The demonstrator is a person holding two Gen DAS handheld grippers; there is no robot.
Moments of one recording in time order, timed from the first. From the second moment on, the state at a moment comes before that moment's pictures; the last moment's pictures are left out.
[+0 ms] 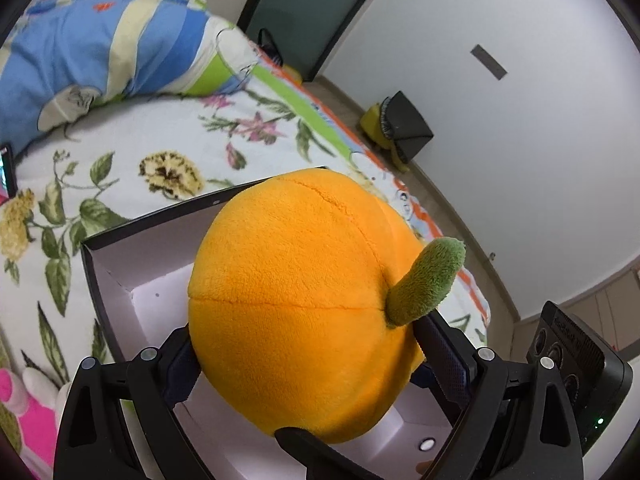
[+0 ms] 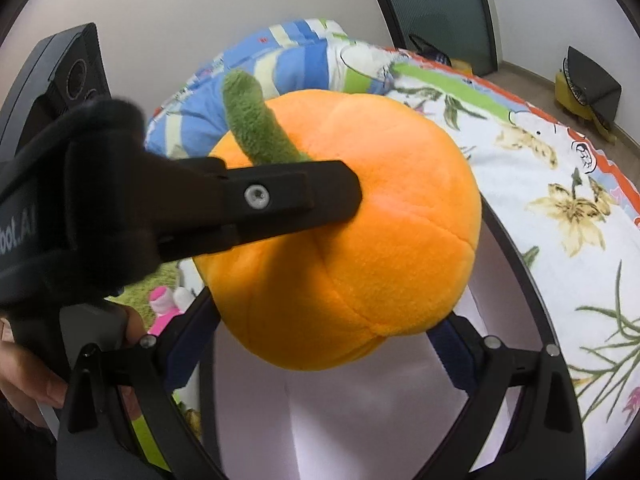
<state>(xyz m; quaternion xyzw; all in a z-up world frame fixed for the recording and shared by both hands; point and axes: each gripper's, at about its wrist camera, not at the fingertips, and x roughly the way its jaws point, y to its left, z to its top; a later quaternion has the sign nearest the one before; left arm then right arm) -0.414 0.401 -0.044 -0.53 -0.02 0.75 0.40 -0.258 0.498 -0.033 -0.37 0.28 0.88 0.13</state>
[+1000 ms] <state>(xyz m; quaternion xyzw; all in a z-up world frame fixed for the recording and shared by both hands) -0.395 0.290 0.000 -0.47 -0.12 0.80 0.37 -0.288 0.525 -0.064 -0.42 0.32 0.84 0.14</state>
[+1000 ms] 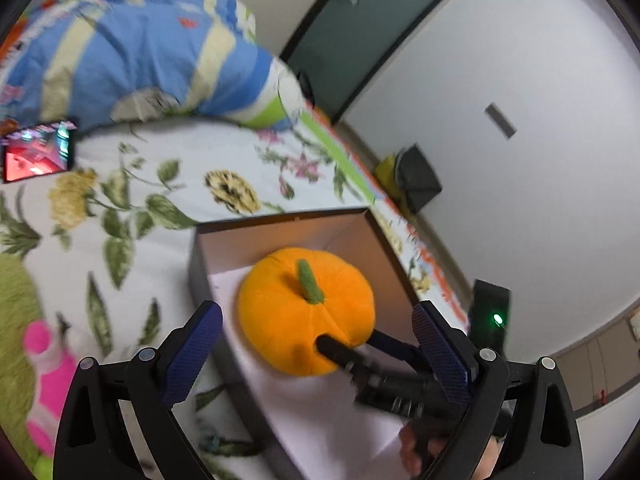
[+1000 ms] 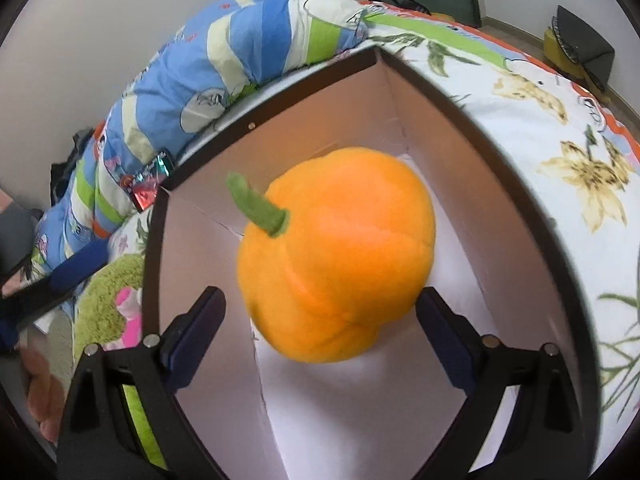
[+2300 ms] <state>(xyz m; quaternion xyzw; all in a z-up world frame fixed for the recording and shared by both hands) -0.392 0.137 -0.072 -0.53 -0.19 0.78 0.26 -0.225 0.266 -0.037 -0.28 0.13 0.95 0.05</state>
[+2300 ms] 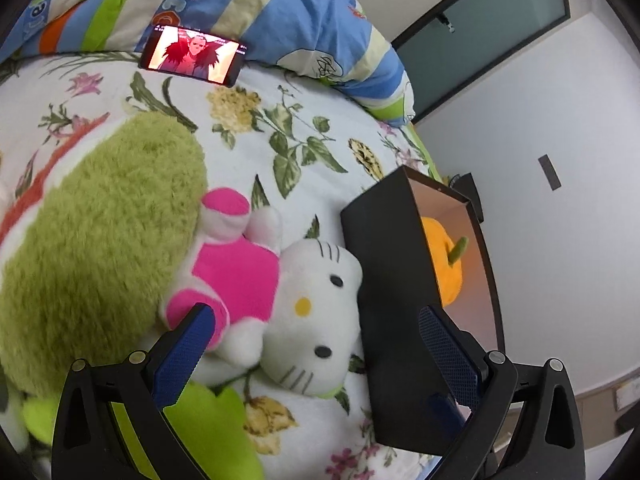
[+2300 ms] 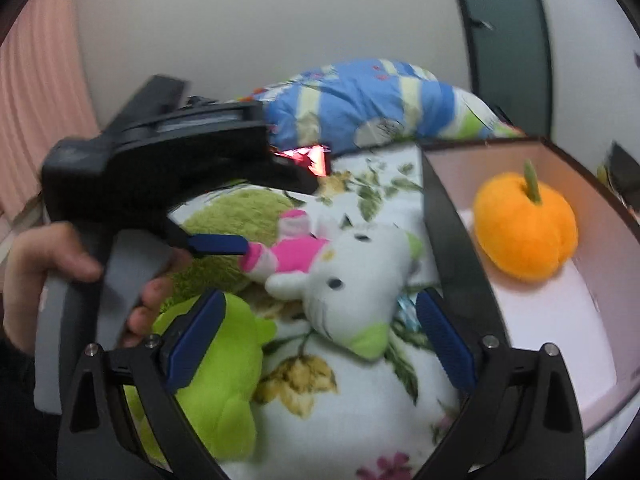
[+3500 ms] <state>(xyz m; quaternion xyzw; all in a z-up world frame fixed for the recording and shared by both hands) -0.471 0.209 -0.124 -0.70 -0.10 0.67 0.24 -0.317 0.289 -0.111 -0.37 0.12 0.92 0.05</state>
